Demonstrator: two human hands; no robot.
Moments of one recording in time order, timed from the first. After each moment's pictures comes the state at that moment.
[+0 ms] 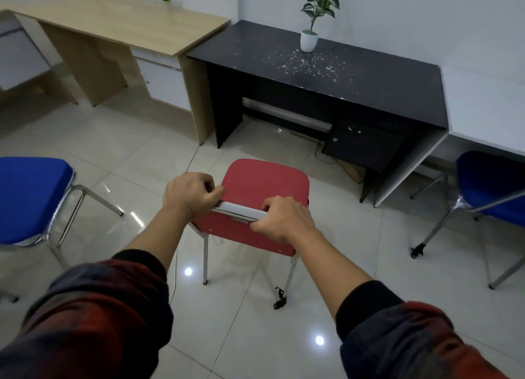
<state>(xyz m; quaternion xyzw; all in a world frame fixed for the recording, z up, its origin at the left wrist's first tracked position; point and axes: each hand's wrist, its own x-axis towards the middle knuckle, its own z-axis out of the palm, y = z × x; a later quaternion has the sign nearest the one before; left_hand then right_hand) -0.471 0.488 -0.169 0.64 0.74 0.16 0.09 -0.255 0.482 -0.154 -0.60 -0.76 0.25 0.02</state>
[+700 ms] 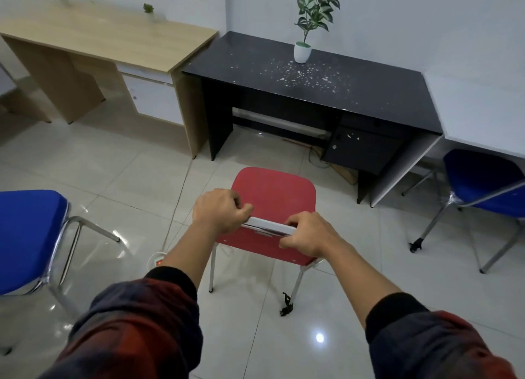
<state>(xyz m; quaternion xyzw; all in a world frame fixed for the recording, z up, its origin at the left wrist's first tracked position) -0.538 0.532 -0.164 0.70 0.69 0.11 0.12 -0.321 0.502 -0.143 -0.65 -0.70 0.31 0.01</state>
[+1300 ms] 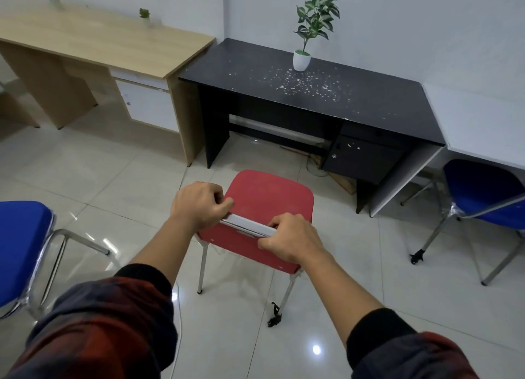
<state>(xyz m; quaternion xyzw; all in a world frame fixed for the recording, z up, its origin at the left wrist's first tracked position) -0.584 0.587 -0.171 0.71 0.67 0.17 0.10 -0.368 0.539 -0.162 -0.67 -0.70 0.26 0.06</state>
